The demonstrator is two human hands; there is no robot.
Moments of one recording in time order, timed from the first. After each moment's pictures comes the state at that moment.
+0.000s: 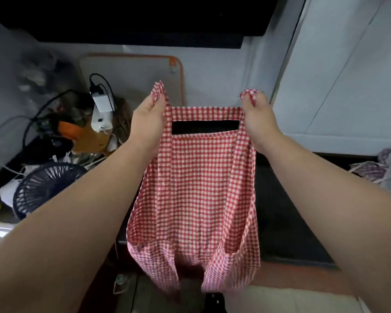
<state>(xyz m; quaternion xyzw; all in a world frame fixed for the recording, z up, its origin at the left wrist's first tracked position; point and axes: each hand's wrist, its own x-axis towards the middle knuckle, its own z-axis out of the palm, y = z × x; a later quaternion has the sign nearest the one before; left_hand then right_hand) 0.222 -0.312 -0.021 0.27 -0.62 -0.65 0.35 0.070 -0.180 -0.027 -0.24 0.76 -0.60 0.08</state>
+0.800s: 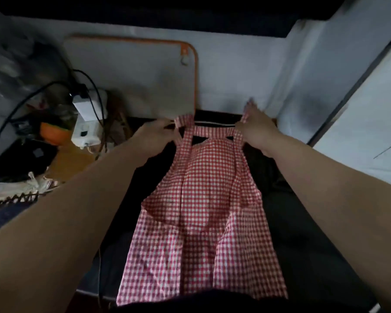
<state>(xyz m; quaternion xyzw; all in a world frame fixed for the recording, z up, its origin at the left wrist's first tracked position) 0.127 -0.457 -0.086 0.37 -0.77 -0.52 0.11 -0.069 -0.312 -0.093 -0.35 0.84 -0.37 0.21</state>
